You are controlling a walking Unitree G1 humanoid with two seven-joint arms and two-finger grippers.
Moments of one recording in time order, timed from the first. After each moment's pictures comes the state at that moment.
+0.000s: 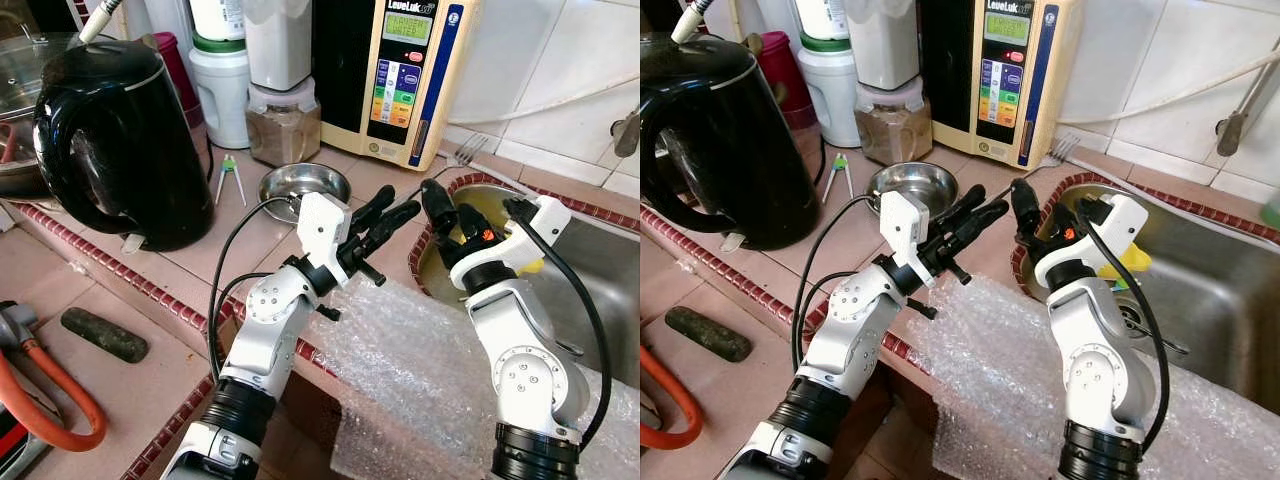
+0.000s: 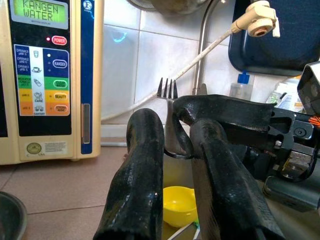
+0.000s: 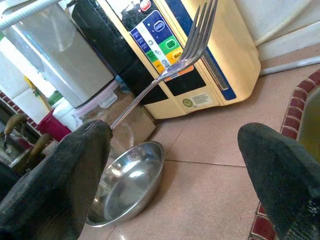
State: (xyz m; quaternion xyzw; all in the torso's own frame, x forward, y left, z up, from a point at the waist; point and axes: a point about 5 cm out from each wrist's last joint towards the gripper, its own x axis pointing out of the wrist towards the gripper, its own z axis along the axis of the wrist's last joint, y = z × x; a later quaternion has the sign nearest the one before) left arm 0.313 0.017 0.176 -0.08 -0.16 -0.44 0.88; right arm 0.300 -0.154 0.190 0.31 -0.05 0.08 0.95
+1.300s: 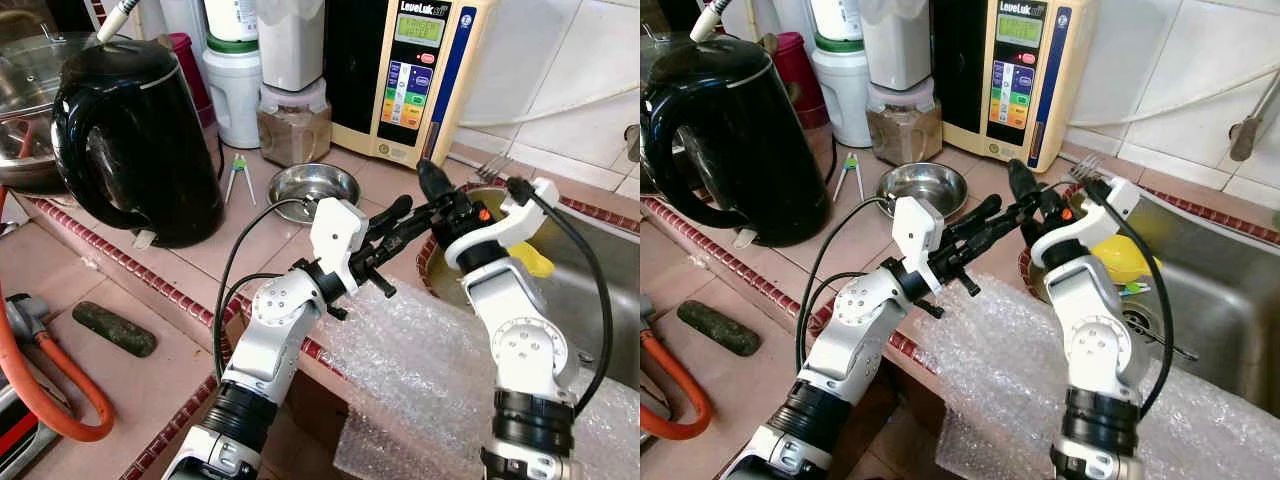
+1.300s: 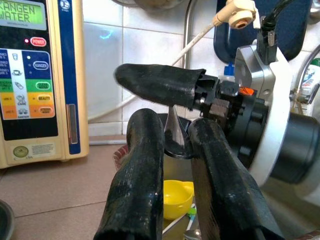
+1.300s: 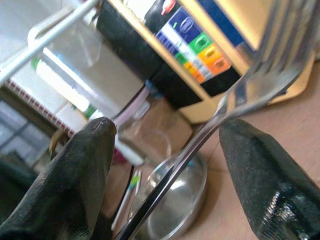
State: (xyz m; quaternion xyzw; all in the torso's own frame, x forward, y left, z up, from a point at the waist) left arm 0.305 0.010 0.178 -0.06 -0.15 -0.46 0.87; right arm 0.329 -0.156 0.202 0.39 -0.07 0.13 0.91
